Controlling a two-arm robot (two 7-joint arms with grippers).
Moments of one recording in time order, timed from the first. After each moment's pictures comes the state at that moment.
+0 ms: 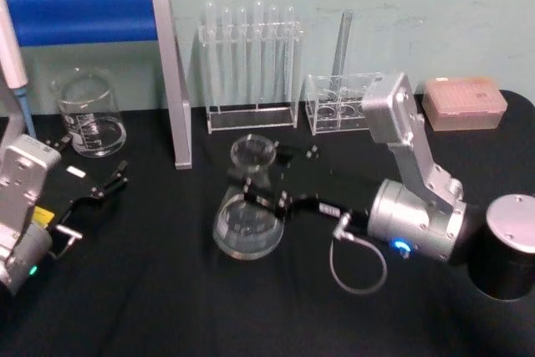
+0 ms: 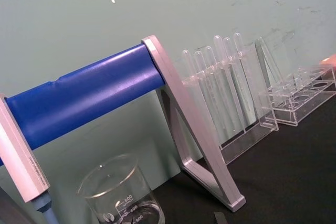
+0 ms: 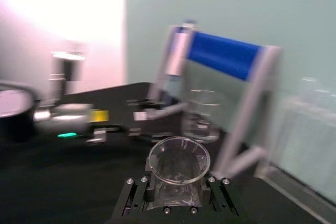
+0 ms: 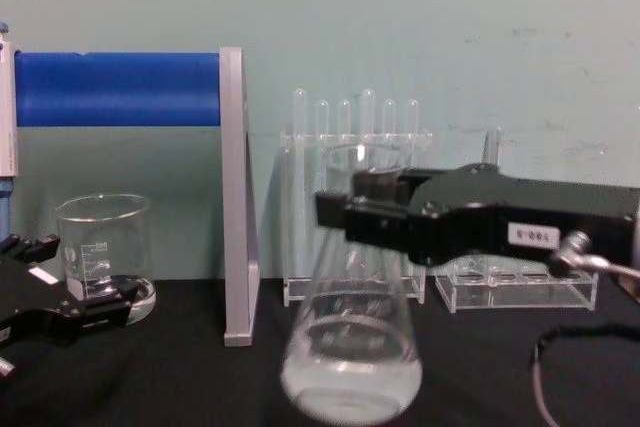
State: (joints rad) left arm -0.20 0.60 0.45 -1.41 -0.25 -0.12 0.03; right arm 0.29 0.53 -0.56 -1.72 0.49 0.13 0.45
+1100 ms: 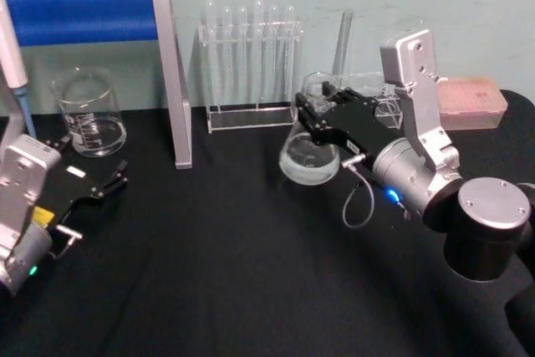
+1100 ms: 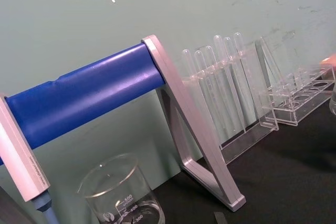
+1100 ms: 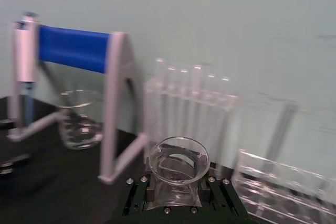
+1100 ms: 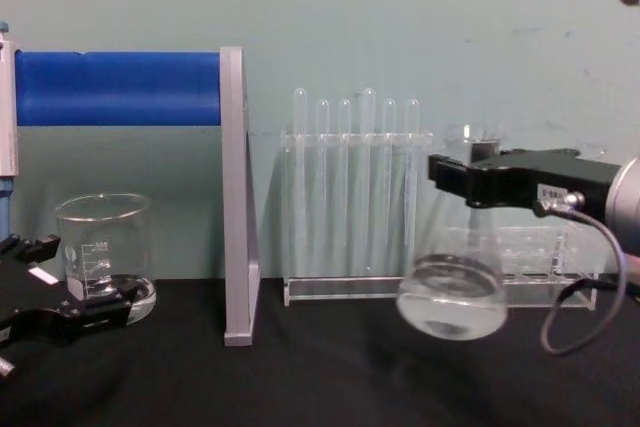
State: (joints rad) left arm -0.20 0.60 0.45 -1.41 -0.25 -0.12 0.03; right arm 0.29 0.31 -0.41 -1.60 0.32 0.22 0.07
